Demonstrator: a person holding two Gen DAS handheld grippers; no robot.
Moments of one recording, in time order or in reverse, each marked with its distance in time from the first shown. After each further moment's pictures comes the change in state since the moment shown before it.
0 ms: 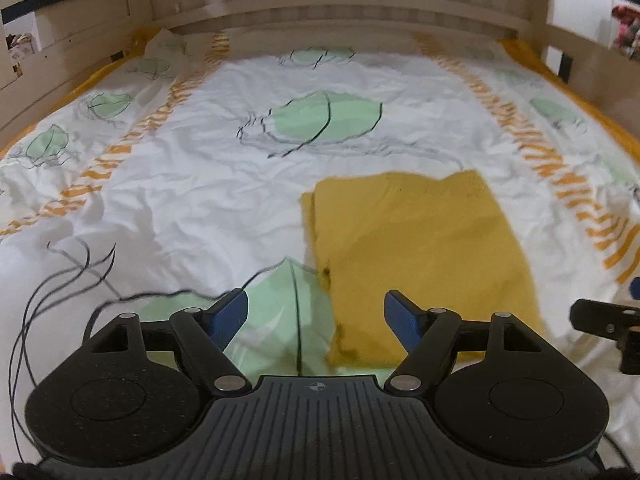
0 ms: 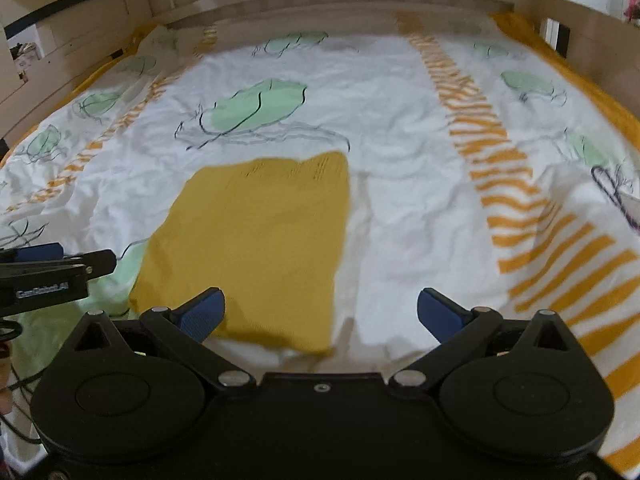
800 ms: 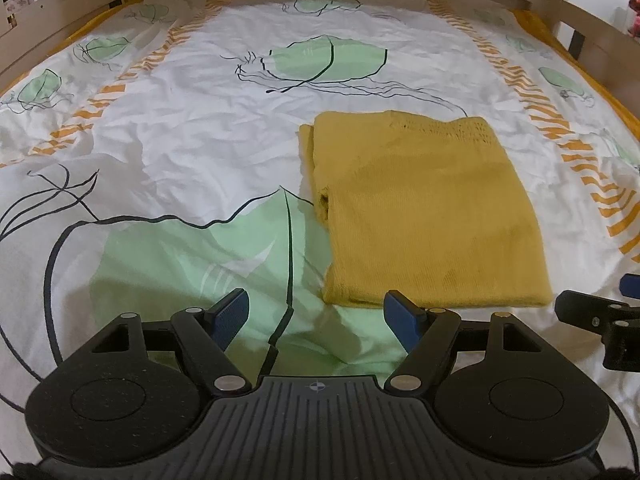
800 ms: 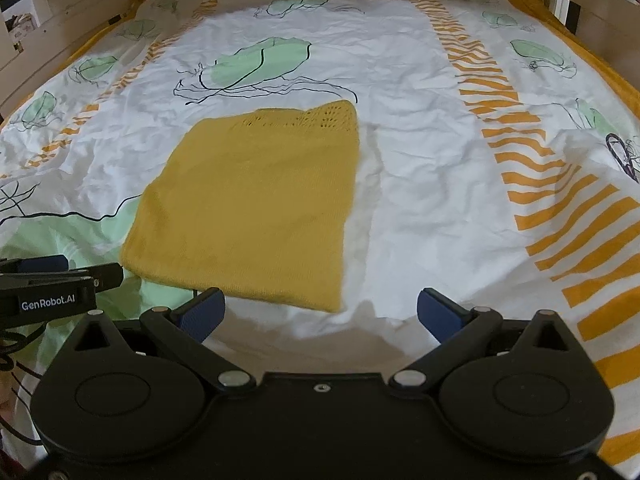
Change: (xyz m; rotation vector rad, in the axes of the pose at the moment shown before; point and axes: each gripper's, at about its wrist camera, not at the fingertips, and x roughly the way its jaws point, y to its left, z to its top) left arm 0.011 0.004 -0.022 -0.052 0.135 -0.033; right arm 0.015 0.010 -0.015 -0.007 0.094 -0.010
